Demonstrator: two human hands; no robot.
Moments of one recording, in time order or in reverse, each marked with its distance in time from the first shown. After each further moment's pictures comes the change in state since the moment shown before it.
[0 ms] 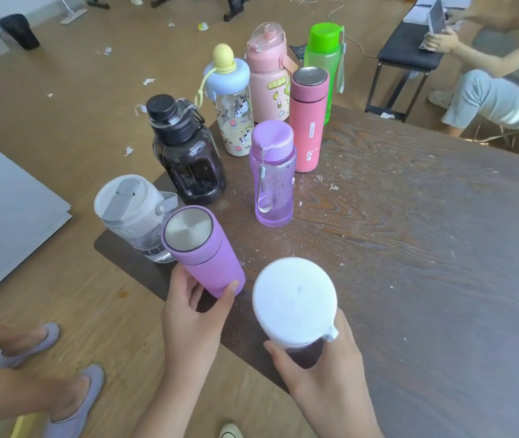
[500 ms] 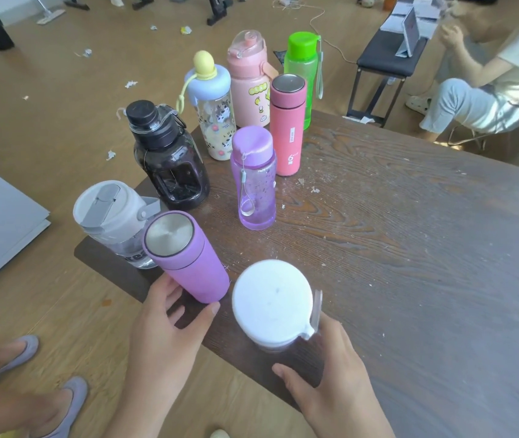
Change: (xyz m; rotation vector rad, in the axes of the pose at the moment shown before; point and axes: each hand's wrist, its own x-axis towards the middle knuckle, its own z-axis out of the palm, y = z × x) left_hand -0.002 0.004 -0.025 0.220 -0.114 -0.130; right_hand -0.010 0.009 -0.032 -0.059 -0.179 0.027
